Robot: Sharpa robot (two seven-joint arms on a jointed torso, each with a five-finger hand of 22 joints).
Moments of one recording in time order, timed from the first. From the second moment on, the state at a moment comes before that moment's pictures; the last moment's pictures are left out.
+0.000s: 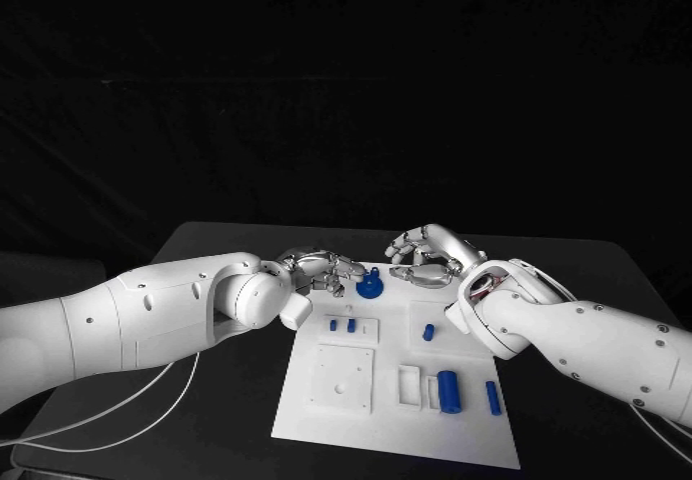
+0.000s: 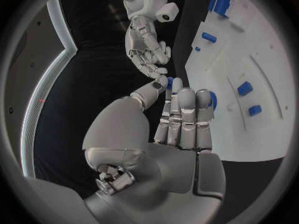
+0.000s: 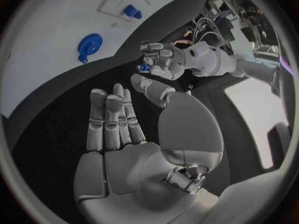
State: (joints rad) left arm 1.30 -0.72 -0.14 1.38 -0.01 -0.18 -0.02; left_hand 1.18 -0.03 0.59 -0.28 0.09 1.02 0.11 0.25 0.58 1.34 0.04 0.11 0.15 1.19 -0.07 1.22 0.55 0.09 0.82 -0.10 1.13 1.04; right arm 1.17 -0.65 0.02 1.44 -1.11 -0.50 -0.04; right_hand 1.14 -0.21 0.79 -0.23 0.17 0.89 0.17 0.31 0.44 0.99 0.10 0.35 0.42 1.18 -0.02 1.17 0.86 0.24 1.04 0.02 0.93 1.31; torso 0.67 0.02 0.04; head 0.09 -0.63
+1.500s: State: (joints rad) left arm 1.29 -0.74 -0.14 1.42 -0.50 -0.26 0.29; left_hand 1.18 -0.02 0.59 -0.29 0.09 1.02 0.11 0.26 0.58 1.34 0.04 0.11 0.15 1.20 -0.07 1.22 0.55 0.09 0.82 -0.10 1.13 1.04; right arm 1.18 -0.63 0.02 1.40 -0.15 -0.22 -0.15; right_hand 0.88 -0.11 0.56 -0.22 0.25 0.91 0.16 0.32 0.43 1.14 0.08 0.19 0.24 1.24 -0.04 1.21 0.80 0.22 1.12 -0.02 0.91 1.31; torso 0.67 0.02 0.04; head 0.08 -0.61
